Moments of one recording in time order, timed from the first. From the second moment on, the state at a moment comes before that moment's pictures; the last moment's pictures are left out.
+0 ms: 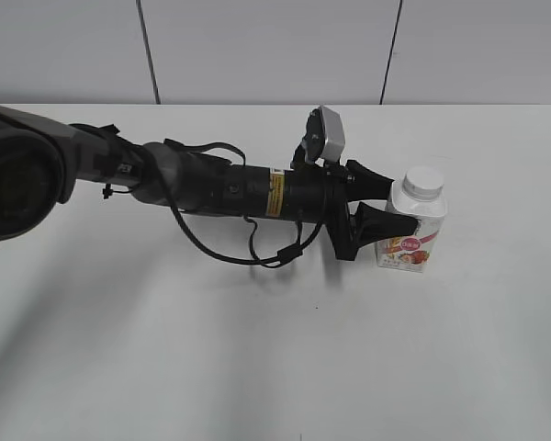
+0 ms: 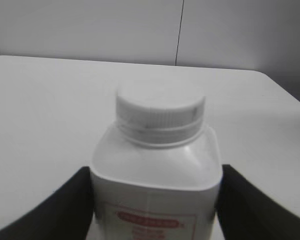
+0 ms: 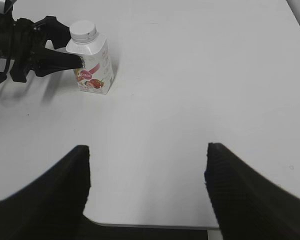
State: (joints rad) left arm -0.54 2.57 -1.72 1.37 -1.08 -0.83; right arm 0.08 -0.01 -0.51 0.08 1.09 -0.06
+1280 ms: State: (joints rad) left arm -0.32 2.52 -1.72 1.74 -1.26 -1.08; right arm 0.08 -0.01 -0.51 0.08 1.09 -0.06
